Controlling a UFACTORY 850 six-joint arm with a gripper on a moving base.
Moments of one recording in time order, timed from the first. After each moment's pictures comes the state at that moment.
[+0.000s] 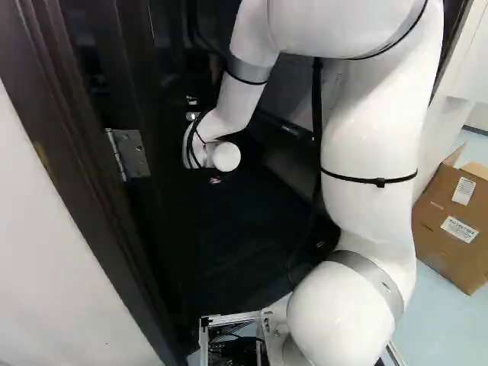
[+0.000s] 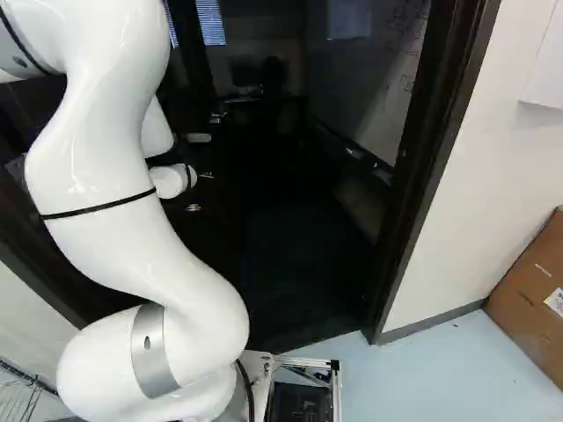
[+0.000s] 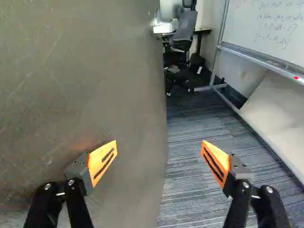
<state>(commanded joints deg) 28.5 -16.9 -42.1 14.8 46.2 0.0</state>
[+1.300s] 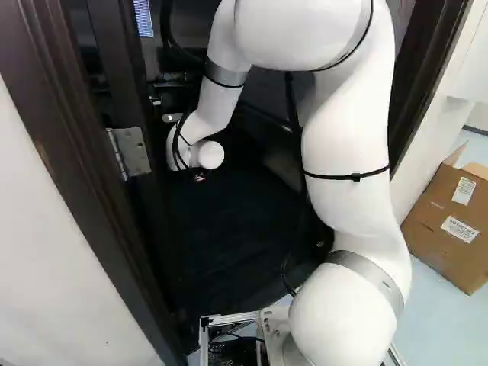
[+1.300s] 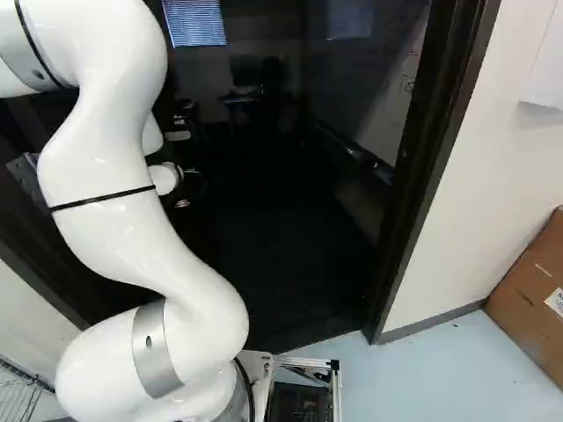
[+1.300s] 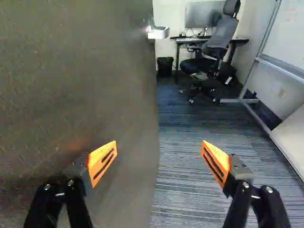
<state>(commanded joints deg) 32.5 -23.3 -49.9 6.5 46.2 0.0</state>
